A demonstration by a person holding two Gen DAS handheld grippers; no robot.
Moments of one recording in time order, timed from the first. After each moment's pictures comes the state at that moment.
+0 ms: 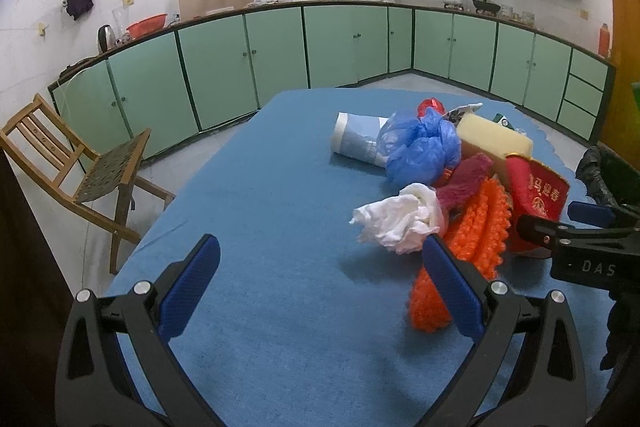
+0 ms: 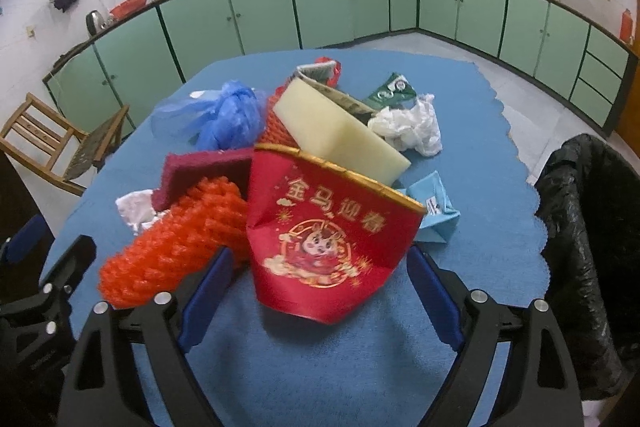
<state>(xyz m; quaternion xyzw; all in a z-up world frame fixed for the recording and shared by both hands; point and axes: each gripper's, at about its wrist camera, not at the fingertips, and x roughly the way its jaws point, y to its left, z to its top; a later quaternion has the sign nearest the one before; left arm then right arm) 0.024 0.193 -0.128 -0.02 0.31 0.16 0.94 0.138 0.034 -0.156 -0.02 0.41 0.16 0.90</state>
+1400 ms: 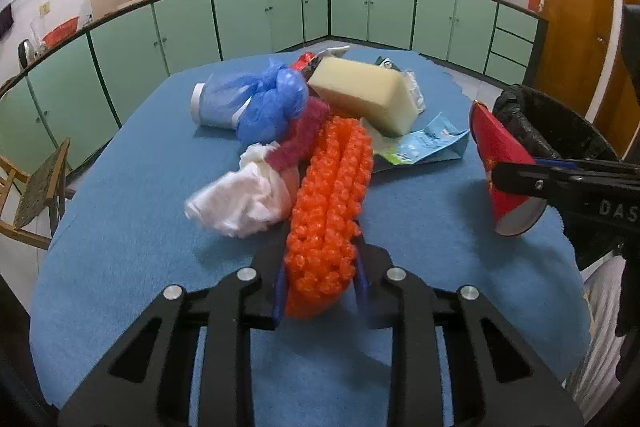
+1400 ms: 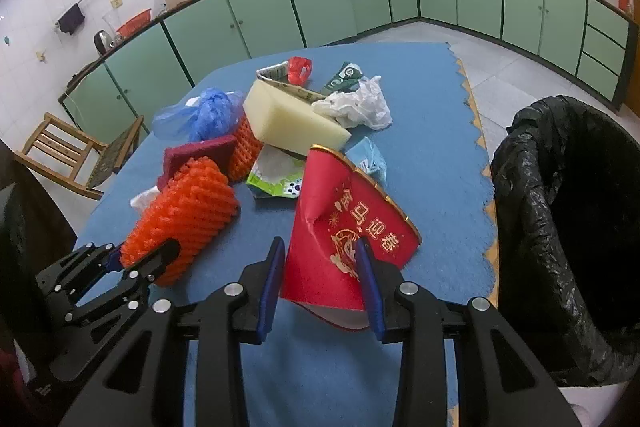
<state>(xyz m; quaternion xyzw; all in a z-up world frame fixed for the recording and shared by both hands) 0.046 0.110 -0.150 0.01 0.37 0.02 0.93 0.117 -0.044 -0.146 0.03 0.42 0.20 0.88</state>
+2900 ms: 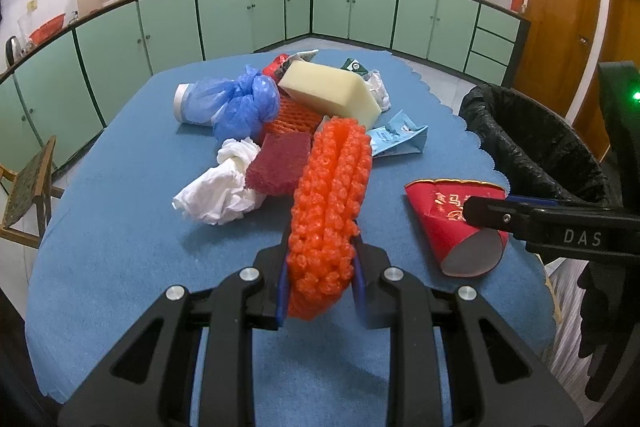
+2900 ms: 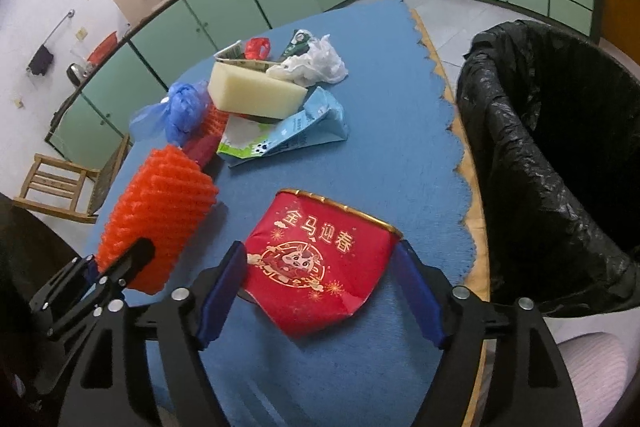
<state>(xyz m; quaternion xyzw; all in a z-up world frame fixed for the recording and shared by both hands) 0.028 0.097 -0.141 -0.01 0.38 -0.02 0.93 0.099 -0.074 -0.164 0.10 0.47 0.16 0.86</state>
